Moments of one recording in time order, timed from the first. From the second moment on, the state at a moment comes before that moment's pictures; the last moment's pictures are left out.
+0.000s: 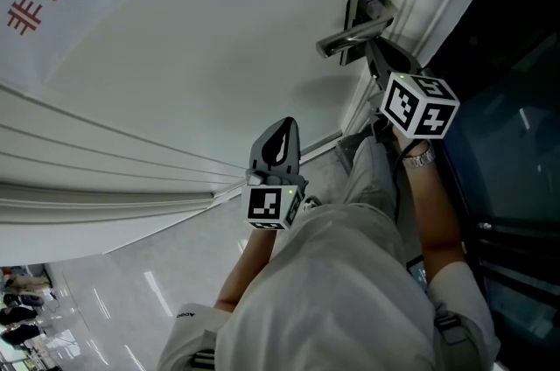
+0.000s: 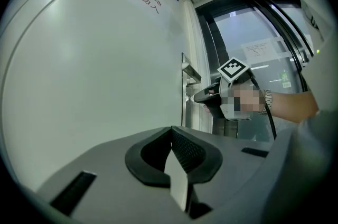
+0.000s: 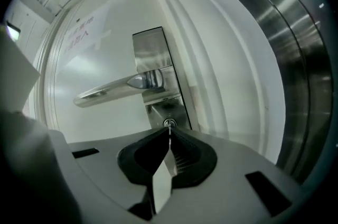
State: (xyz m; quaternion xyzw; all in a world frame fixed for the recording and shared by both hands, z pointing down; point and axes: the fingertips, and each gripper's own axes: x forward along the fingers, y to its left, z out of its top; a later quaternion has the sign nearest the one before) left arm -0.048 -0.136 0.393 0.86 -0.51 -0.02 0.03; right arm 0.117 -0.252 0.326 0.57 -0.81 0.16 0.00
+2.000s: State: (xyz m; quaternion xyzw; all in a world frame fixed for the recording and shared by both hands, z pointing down) left arm -0.051 -0.126 0.397 0.85 -0.52 -0.02 0.04; right arm 0.126 -0.253 0.333 0.45 -0.68 0.48 -0.32
